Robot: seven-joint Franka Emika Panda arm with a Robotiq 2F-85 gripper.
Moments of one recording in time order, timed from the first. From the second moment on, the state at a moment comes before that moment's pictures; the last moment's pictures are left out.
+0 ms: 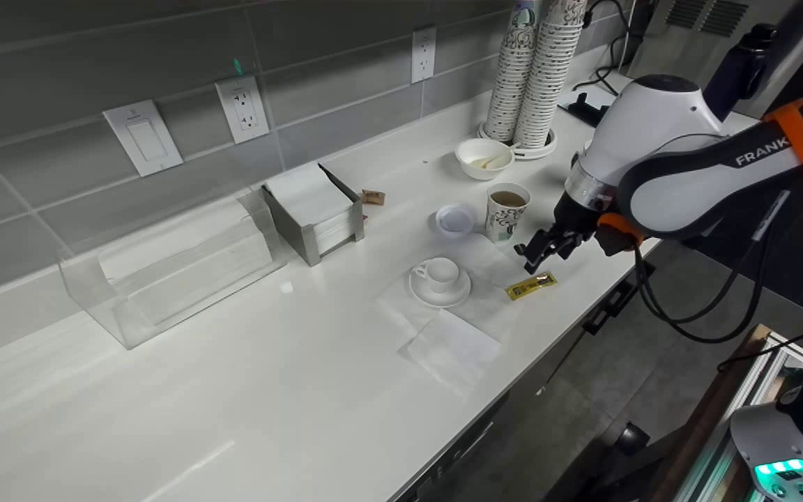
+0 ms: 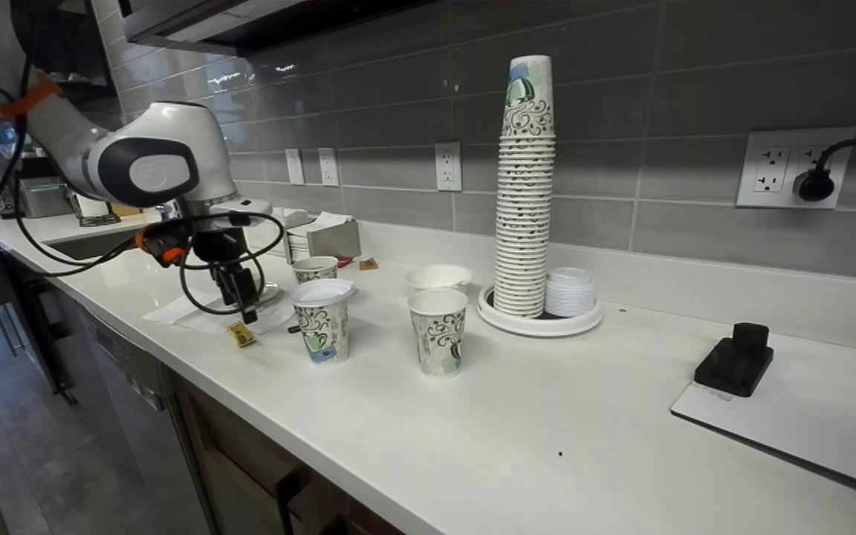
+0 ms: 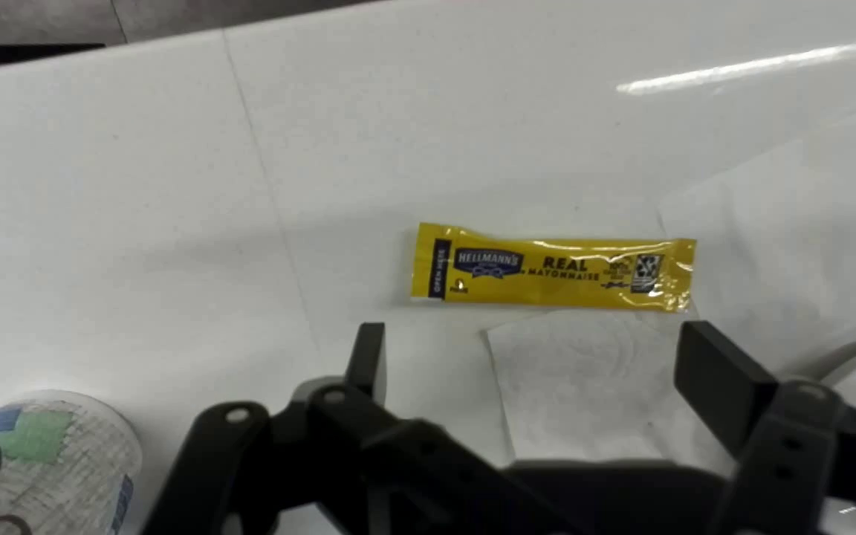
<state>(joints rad) 0.05 -0.10 0.12 -2.64 0.12 2.65 0.23</state>
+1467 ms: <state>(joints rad) 0.05 0.08 -0.03 -2.63 -0.14 3.04 0.41</state>
